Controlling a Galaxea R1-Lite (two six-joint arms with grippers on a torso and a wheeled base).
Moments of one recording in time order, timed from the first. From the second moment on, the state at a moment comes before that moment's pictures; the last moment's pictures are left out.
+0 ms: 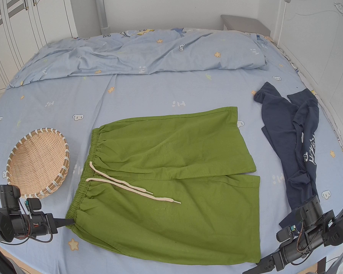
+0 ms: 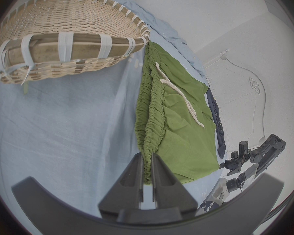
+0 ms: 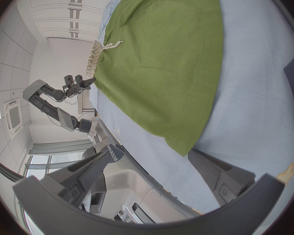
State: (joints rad) left arm 0.36 1.79 -0.11 -0.80 -0.80 -0.05; right arm 0.37 1.79 -0.12 -0.48 0.71 0.14
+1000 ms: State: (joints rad) left arm 0.36 1.79 -0.11 -0.80 -0.80 -0.05; right arm 0.34 1.91 -0.13 -0.62 0.72 0.15
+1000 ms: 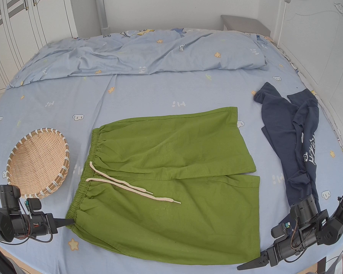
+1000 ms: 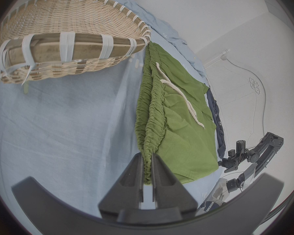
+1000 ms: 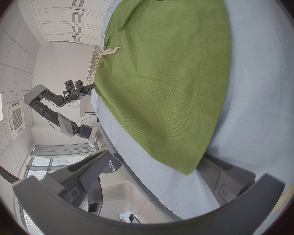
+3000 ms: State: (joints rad) left arm 0.28 1.49 -0.71 0.11 -0.79 -0.42; right arm 0.17 1.41 -0.94 0.34 0.72 0.23
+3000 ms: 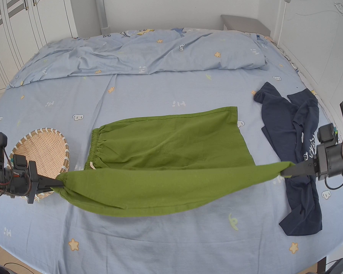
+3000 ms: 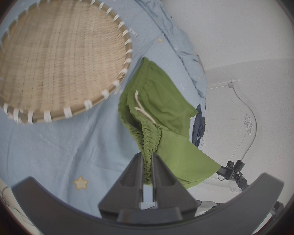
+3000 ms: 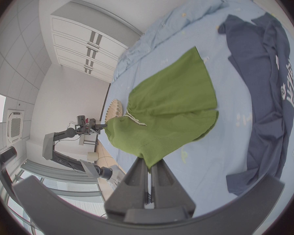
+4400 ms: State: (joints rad) left arm 0.28 1.70 -1.16 0.13 -0.79 -0.50; right arm 0.11 1.63 -1.41 0.41 0.73 0.27
